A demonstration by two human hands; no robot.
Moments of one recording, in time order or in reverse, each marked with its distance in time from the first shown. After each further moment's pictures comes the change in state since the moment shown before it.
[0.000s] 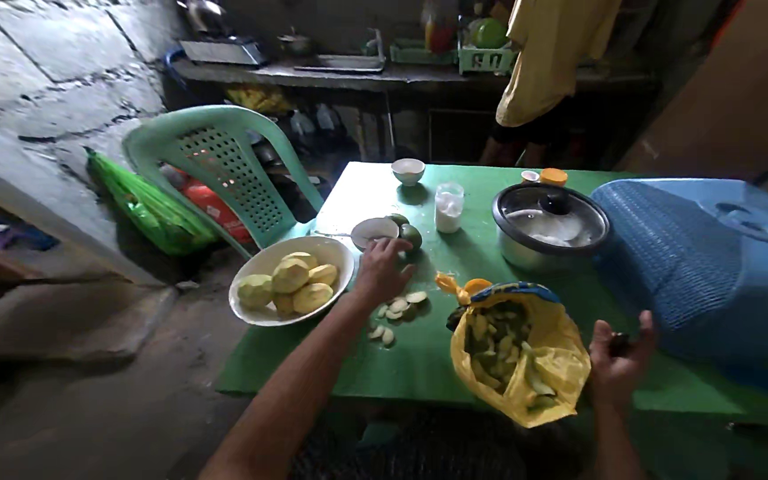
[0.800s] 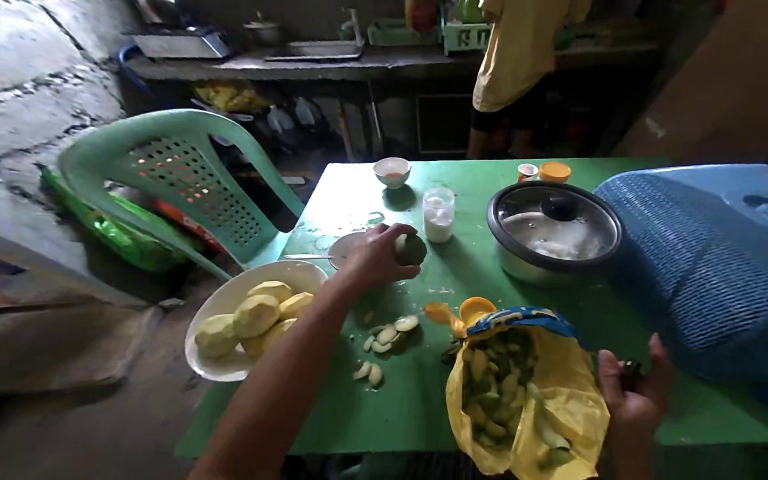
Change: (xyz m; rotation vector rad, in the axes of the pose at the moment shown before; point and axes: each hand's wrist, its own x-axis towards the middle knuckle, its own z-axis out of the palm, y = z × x) left_hand 0.082 0.005 -0.010 0.036 -0.185 -0.013; right_hand -0.002 -0.002 0.003 0.086 -0.052 -0.004
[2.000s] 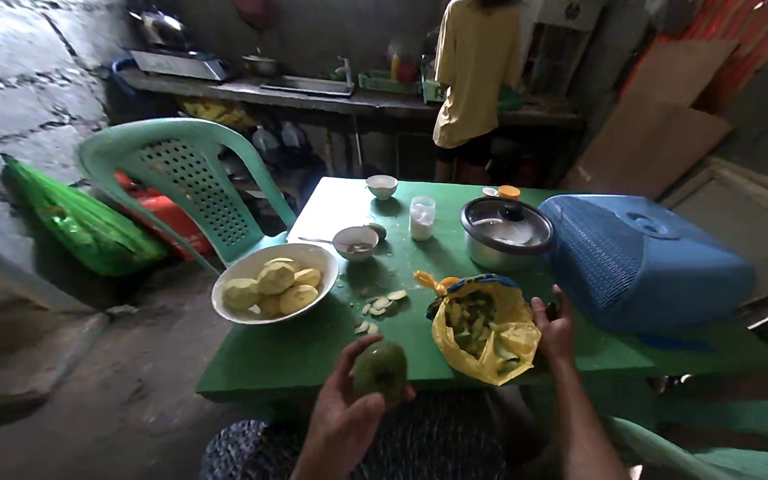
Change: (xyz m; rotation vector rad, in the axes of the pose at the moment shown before) left_hand -0.303 0.092 0.039 -1.667 0.257 0.094; right_hand 0.011 -0.019 -0.010 -0.161 -0.190 0.241
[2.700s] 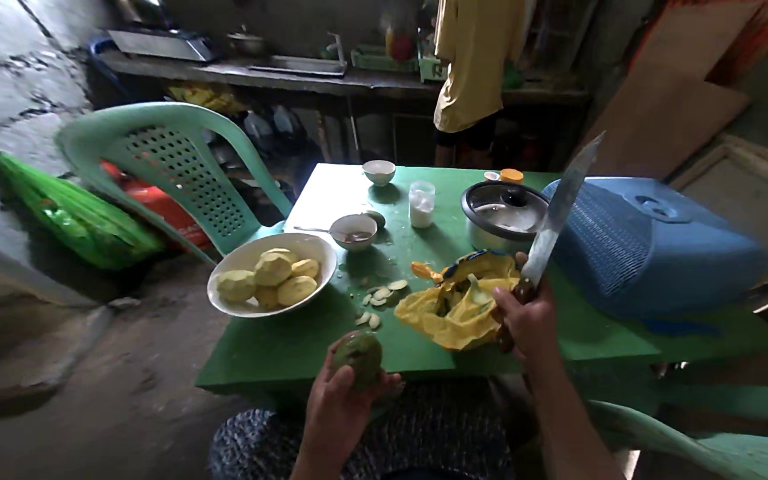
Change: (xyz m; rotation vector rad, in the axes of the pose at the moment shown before) left_hand 0.000 -0.024 -0.036 -0.115 0.310 -0.121; right_hand -0.045 -0.130 0.028 0.469 -0.153 0.108
